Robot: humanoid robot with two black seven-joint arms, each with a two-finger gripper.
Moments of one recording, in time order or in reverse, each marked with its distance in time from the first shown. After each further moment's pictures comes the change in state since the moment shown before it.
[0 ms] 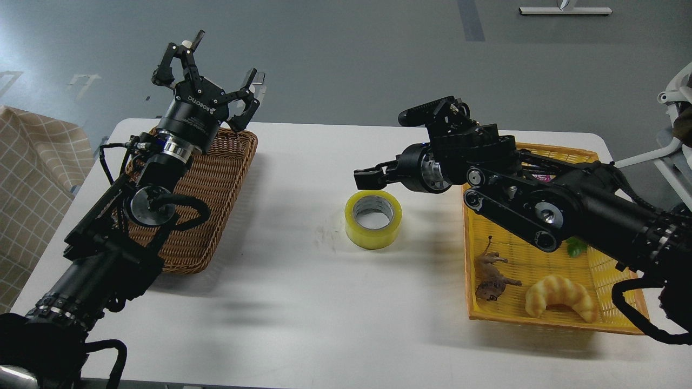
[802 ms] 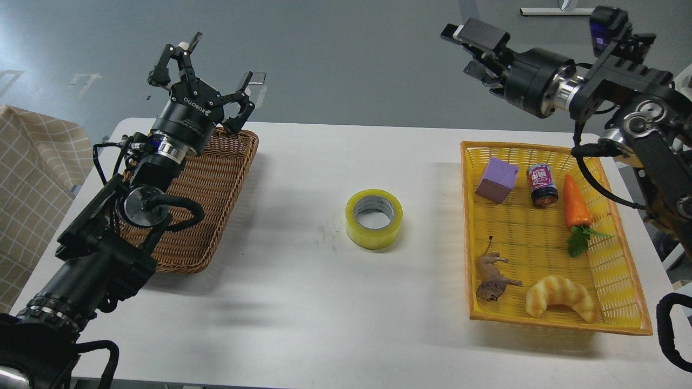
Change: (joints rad) left arm 0.002 0.025 0.010 0.000 0.006 0.000 0.002; right arm -0.284 -0.120 0.804 0.112 0.369 0.000 0.013
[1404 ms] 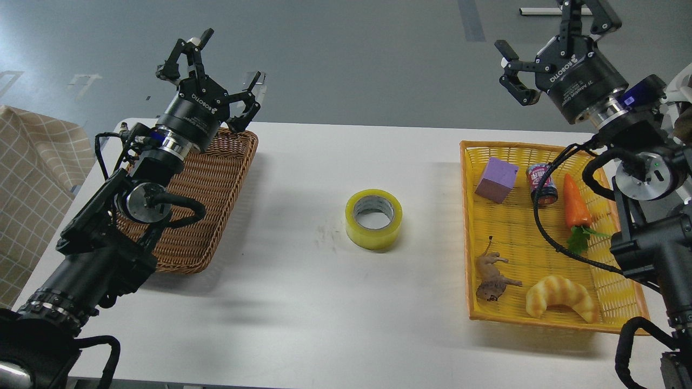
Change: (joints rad) left arm -0.024 -0.002 -0.001 -0.003 0.128 0.000 0.006; right arm -0.175 0.174 0.360 -0.127 0.653 0.000 0.031
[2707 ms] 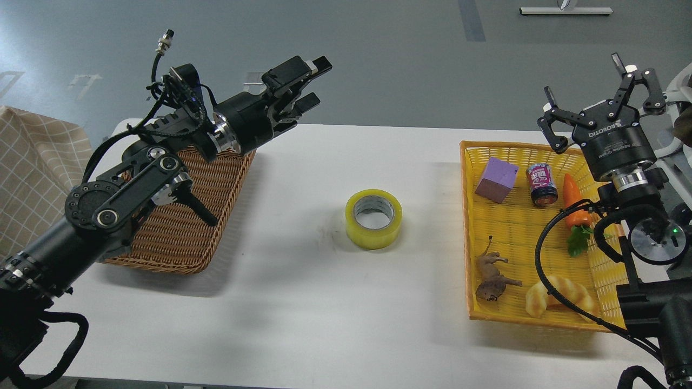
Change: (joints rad) left arm -0.153 0.136 0.347 -0.213 0.764 0.152 0.009; right arm -0.205 0.018 0.133 -0.006 0.276 0.000 0.002
